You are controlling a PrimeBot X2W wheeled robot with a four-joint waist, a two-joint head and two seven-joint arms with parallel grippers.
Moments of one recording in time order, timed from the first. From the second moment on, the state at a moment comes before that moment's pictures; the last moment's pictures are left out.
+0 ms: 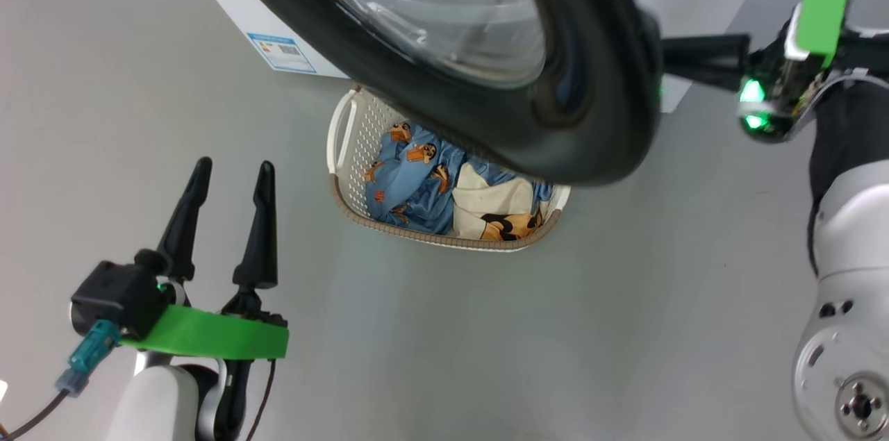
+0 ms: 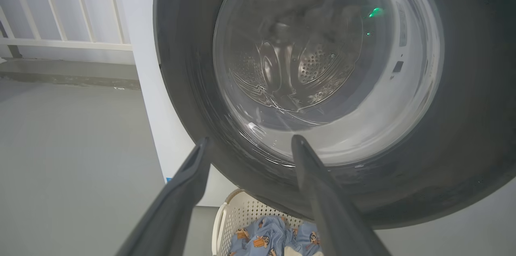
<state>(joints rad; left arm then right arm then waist) -0.28 0.04 -0.09 0.07 -0.29 -0.13 -0.26 -1.14 -0.08 -0.49 0.75 0.98 0.13 1.48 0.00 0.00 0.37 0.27</state>
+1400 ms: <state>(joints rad) -0.27 0.05 -0.09 0.08 -0.29 -0.13 -0.26 -0.77 -0.08 0.45 0.46 1.72 0.13 1.15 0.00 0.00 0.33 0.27</state>
